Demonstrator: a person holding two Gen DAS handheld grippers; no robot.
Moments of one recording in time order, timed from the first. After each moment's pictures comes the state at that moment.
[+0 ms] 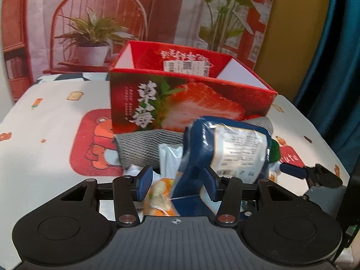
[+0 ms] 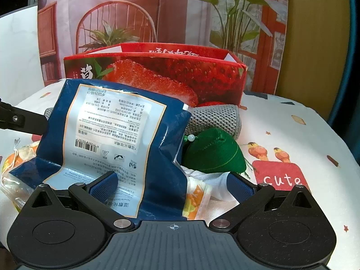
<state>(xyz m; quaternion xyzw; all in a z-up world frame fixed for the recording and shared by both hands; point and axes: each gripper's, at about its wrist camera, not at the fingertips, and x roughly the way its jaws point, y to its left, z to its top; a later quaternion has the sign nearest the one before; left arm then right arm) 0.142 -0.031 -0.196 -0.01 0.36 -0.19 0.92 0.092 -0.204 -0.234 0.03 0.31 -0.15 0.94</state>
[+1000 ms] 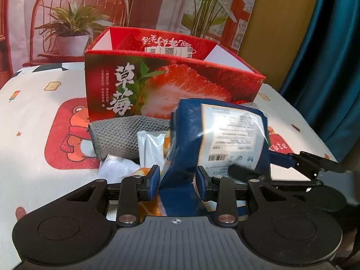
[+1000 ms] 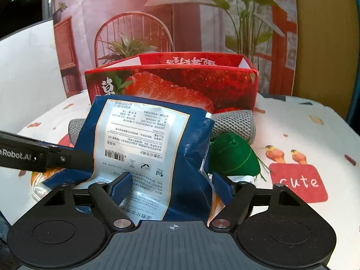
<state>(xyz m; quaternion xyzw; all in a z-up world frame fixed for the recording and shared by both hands) 0.151 -0.034 -0.217 -0.02 0.37 -0.24 0.90 0.078 -0.207 -0.222 0.09 0.29 -0.09 0.95</state>
